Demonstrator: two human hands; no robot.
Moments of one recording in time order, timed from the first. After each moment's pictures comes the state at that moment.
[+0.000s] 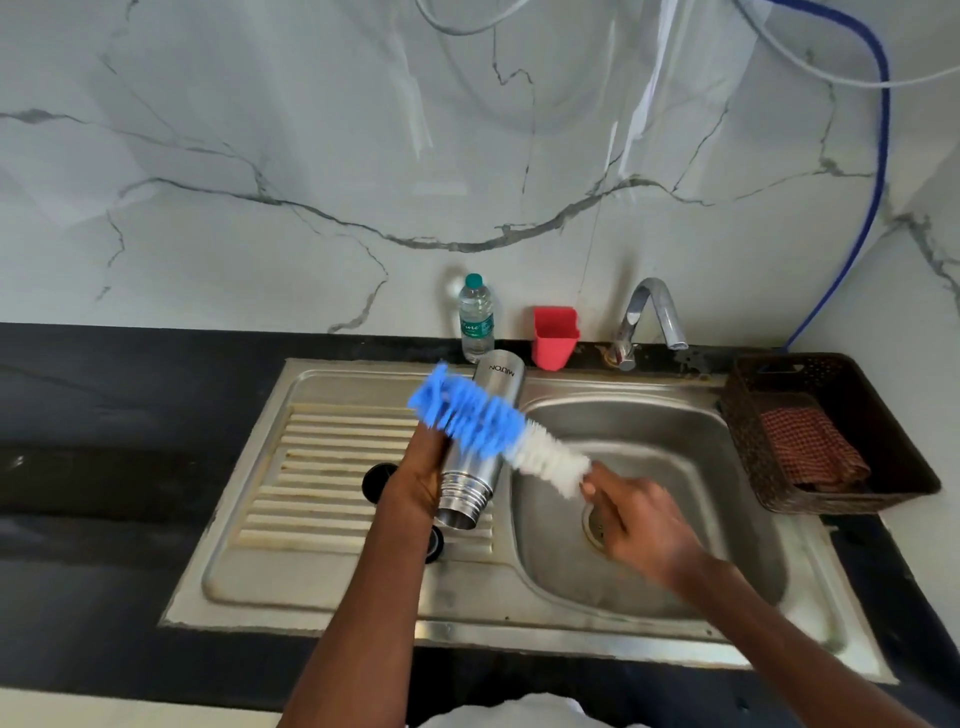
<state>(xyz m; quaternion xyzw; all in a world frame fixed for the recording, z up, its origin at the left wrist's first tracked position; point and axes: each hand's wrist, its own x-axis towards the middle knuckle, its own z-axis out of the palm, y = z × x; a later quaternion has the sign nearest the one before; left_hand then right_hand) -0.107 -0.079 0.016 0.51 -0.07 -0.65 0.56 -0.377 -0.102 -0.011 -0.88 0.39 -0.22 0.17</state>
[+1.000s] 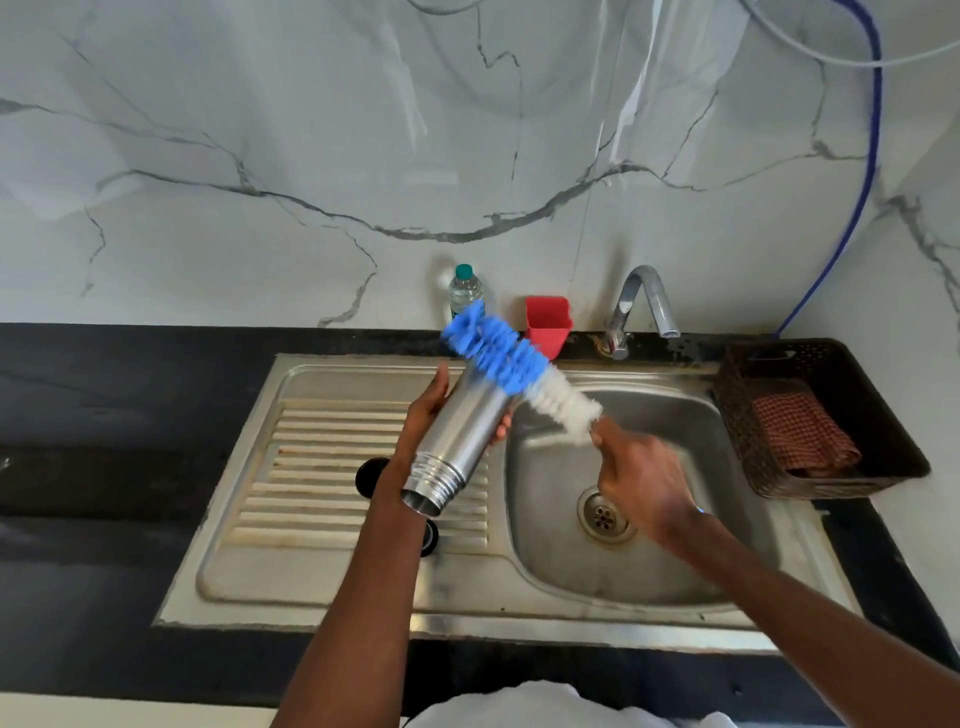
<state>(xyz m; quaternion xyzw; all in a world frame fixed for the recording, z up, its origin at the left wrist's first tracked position) -0.096 -0.083 0.015 0.33 -0.07 -0.74 0.59 -0.363 -0.131 0.002 -0.83 0.53 -0.14 0.12</state>
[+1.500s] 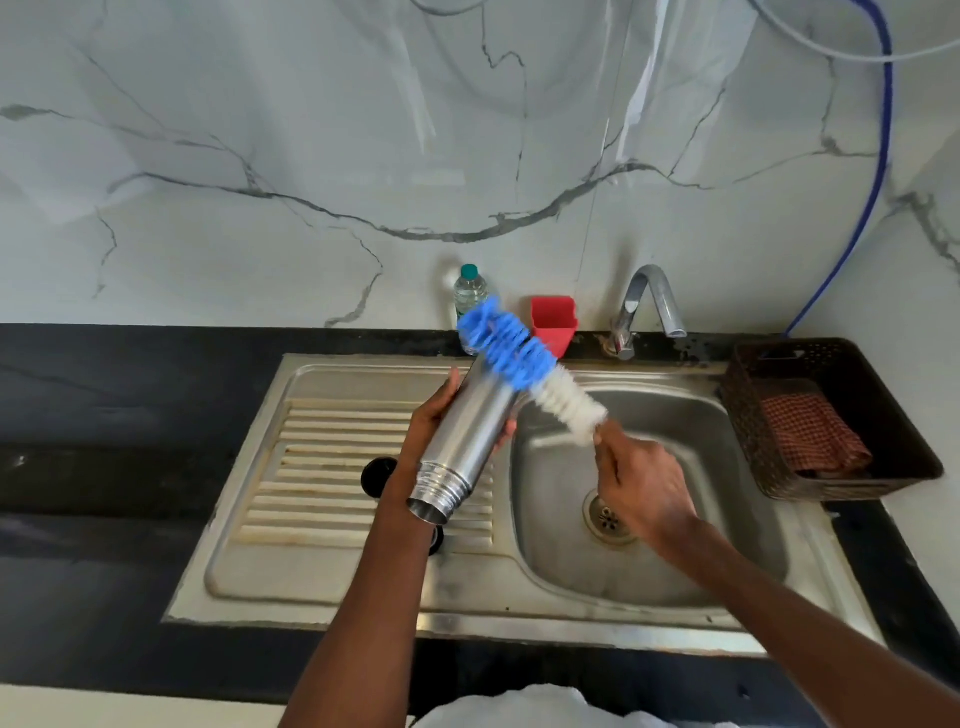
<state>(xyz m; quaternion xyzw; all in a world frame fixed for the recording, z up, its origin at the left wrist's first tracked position) -0.105 -0.076 0.022 0.38 -0.06 -0.72 0.58 -0.363 -0.123 -0.007 -0.83 0.51 -0.21 0.10</state>
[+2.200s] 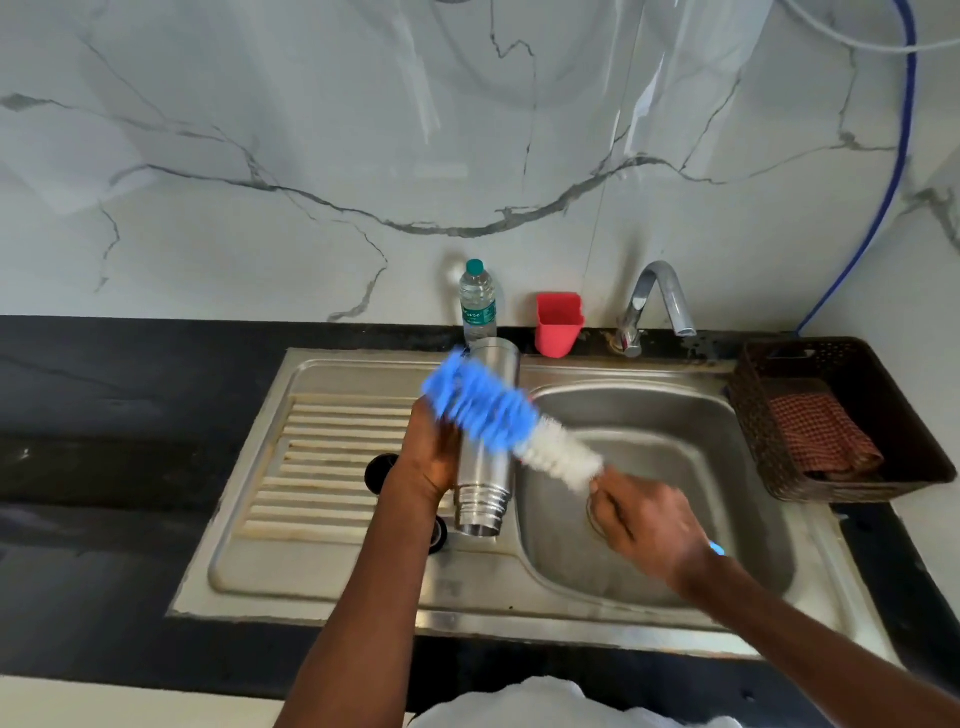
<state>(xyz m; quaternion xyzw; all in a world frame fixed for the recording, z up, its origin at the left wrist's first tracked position) -0.113 -0.067 0.027 0.43 -0.08 -0.66 0.61 -0.381 -0.093 -0.011 -0.88 0.40 -0.21 0.12</state>
